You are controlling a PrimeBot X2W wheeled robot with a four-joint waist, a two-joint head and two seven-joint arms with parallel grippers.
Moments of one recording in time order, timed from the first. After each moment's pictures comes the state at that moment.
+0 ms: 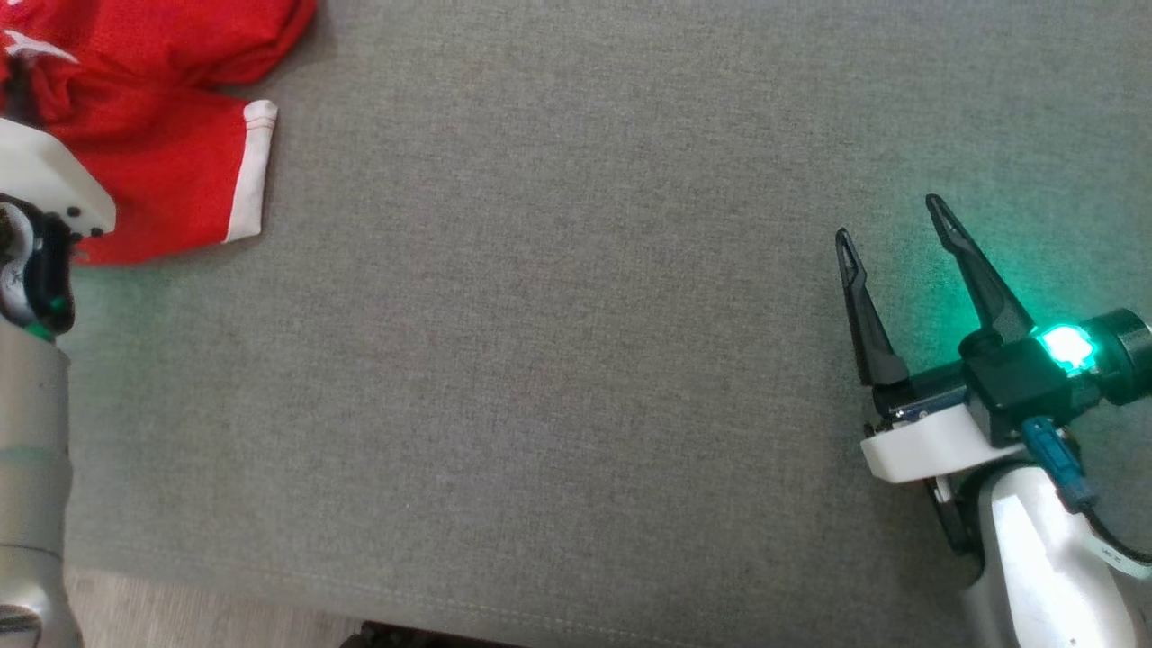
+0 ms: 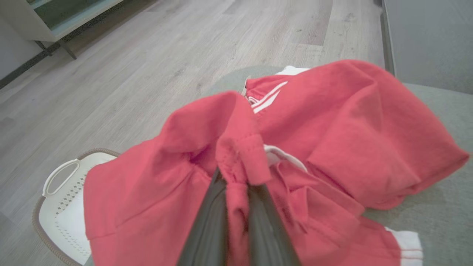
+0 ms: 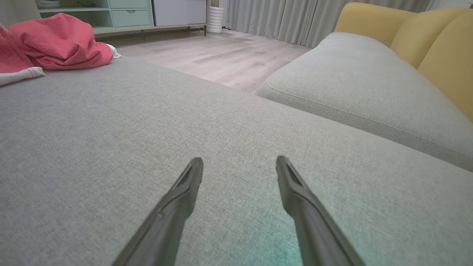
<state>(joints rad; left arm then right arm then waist) -0.84 0.37 -0.04 0.73 -0.41 -0.03 0.22 -0.16 -0.08 0.09 -0.05 -0.22 0.13 -0.11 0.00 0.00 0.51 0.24</state>
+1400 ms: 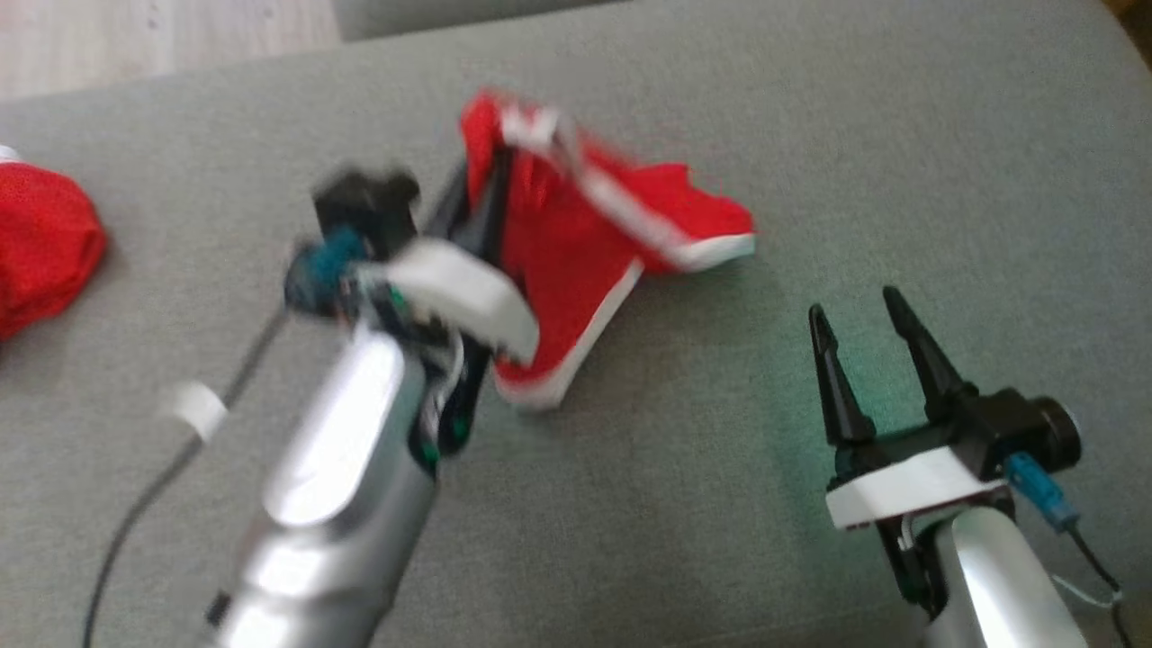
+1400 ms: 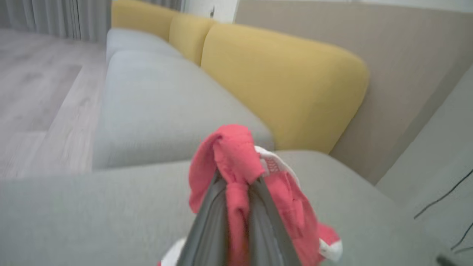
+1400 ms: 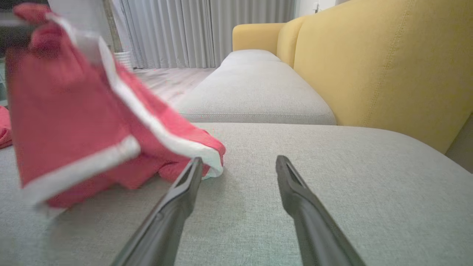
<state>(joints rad) -0.61 0.04 -0.46 0.32 -0.49 0.04 0.09 -0.13 -0.05 0.12 0.23 0.04 0.13 -0.25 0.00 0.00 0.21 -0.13</state>
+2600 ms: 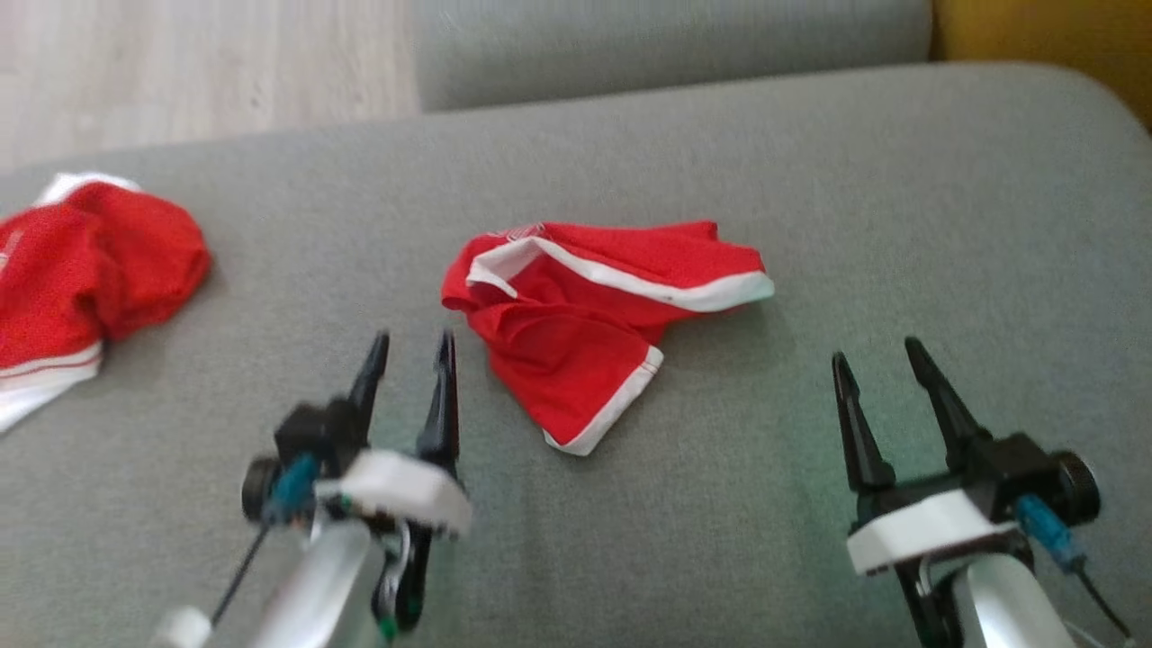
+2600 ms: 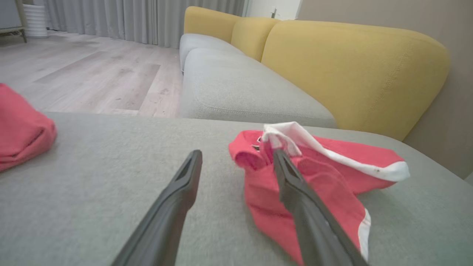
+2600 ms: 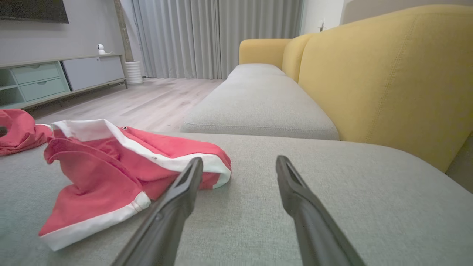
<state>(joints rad) -0.37 0.09 -0.45 0.56 -0.50 0.03 -0.24 -0.07 -0.05 0.08 0.25 0.01 0.13 -0.25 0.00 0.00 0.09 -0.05</state>
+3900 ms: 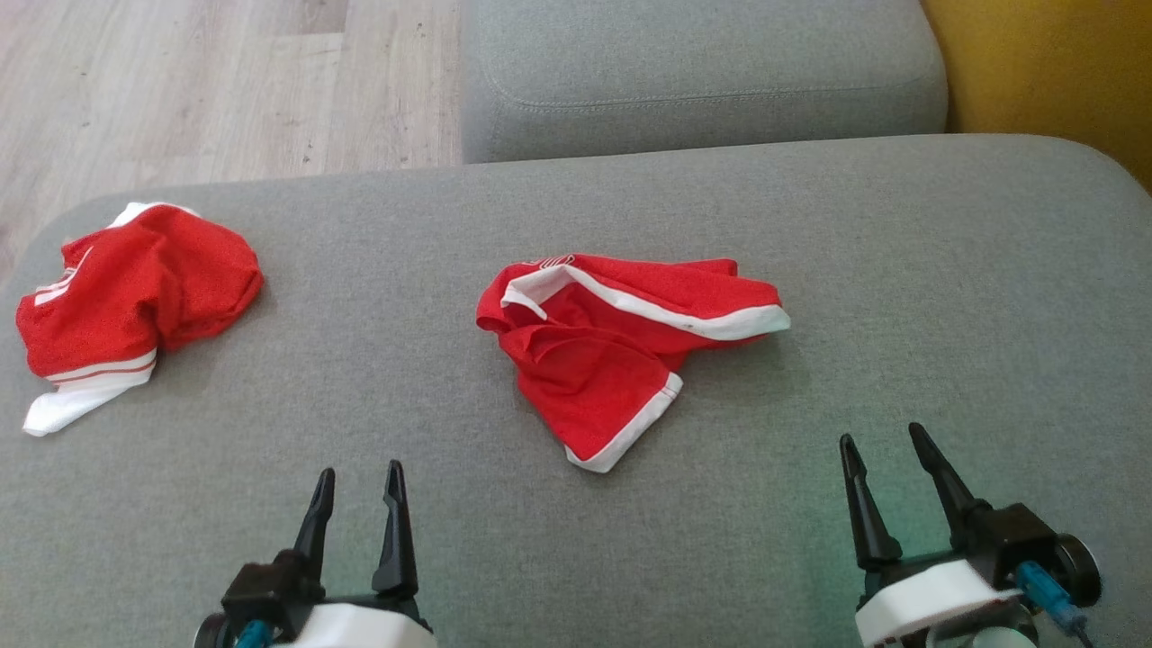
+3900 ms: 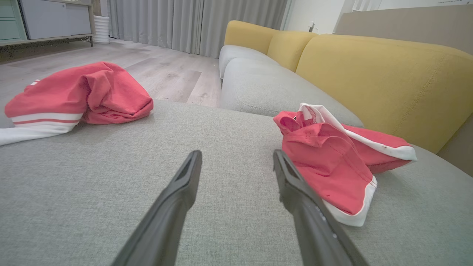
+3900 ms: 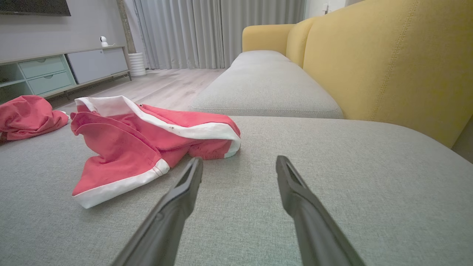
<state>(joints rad) 0.03 0.17 -0.39 0.22 -0.49 0.16 -0.25 0.06 -0.05 0.06 0.28 0.03 0.13 -0.25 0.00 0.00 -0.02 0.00</state>
